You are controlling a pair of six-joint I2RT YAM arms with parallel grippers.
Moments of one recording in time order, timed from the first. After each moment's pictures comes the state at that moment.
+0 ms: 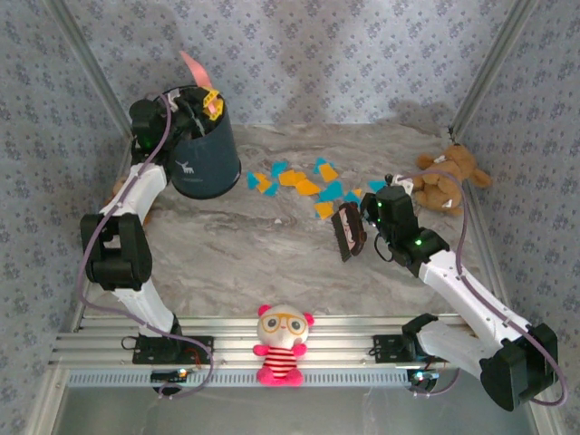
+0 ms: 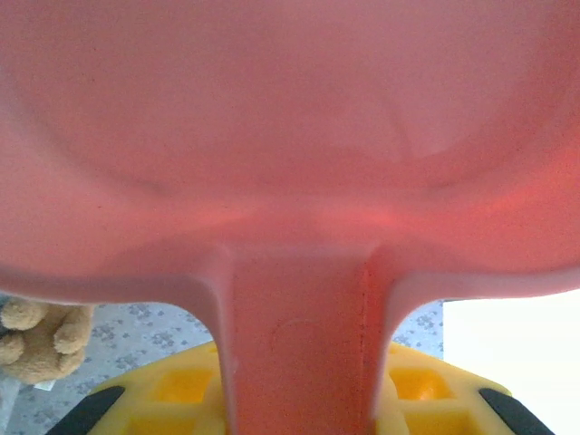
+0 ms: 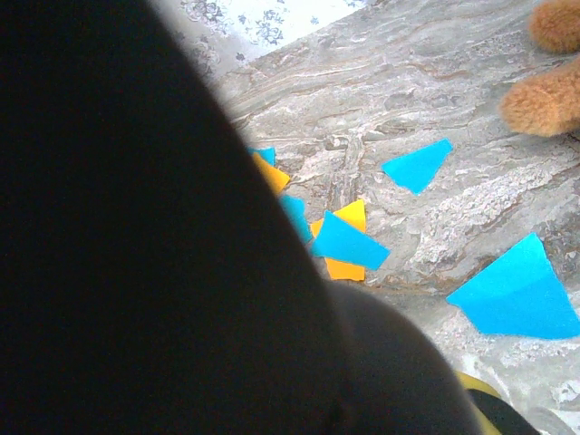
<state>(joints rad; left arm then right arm) -0.03 1.76 1.41 0.54 0.79 -1.93 0.47 1.01 0.79 -0.32 0.32 0.64</state>
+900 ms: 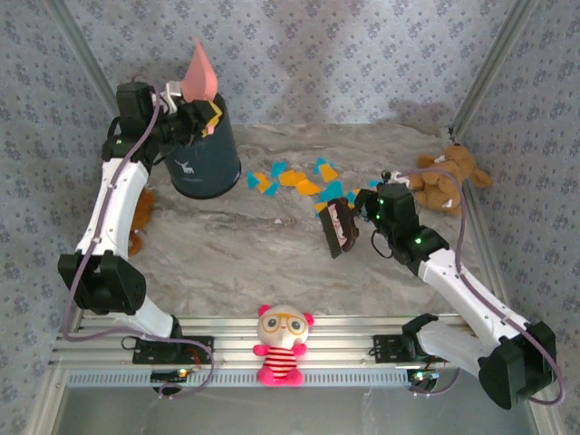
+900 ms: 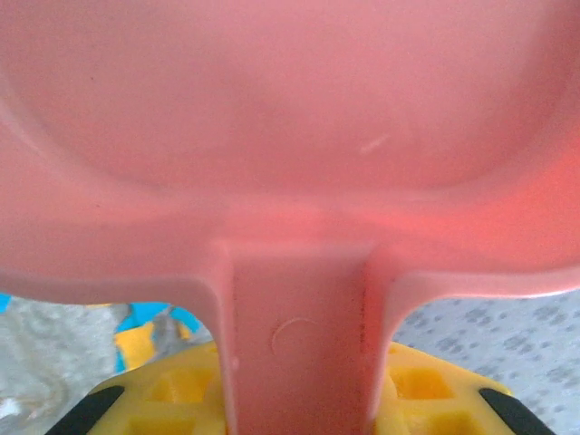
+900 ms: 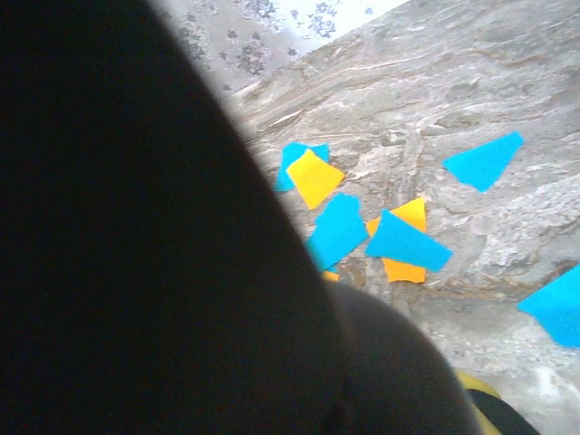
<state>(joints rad) -0.07 1.57 1.68 -0.52 0.74 -0.90 0.45 1.03 0.79 -0.24 0.19 0.67</state>
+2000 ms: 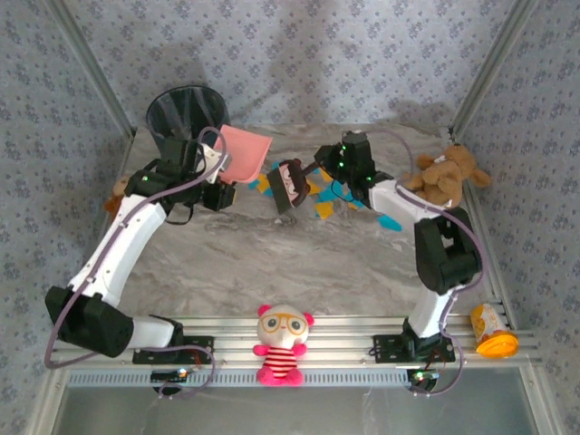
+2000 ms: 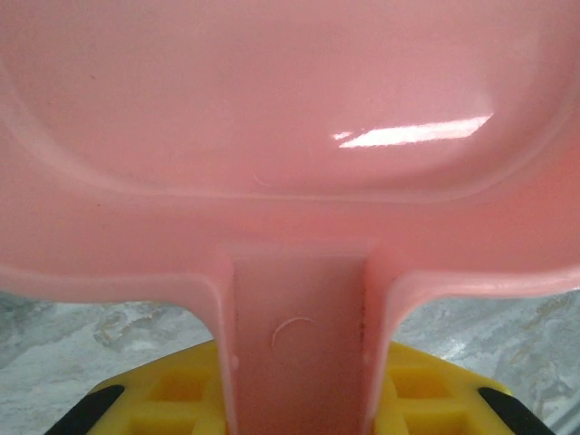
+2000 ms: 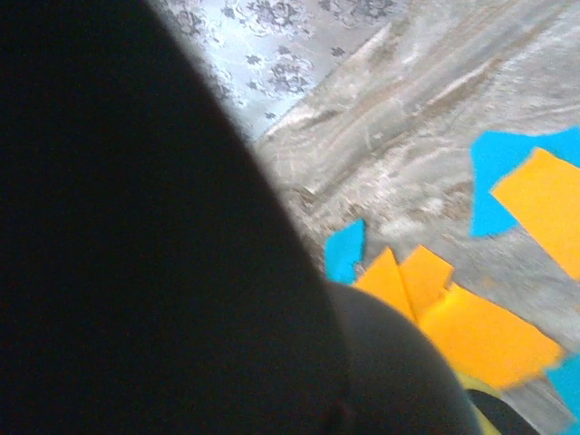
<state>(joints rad) -0.32 1.32 1.35 -0.92 0.27 0.03 0.39 1.82 1.29 0.10 -0.13 0.97</state>
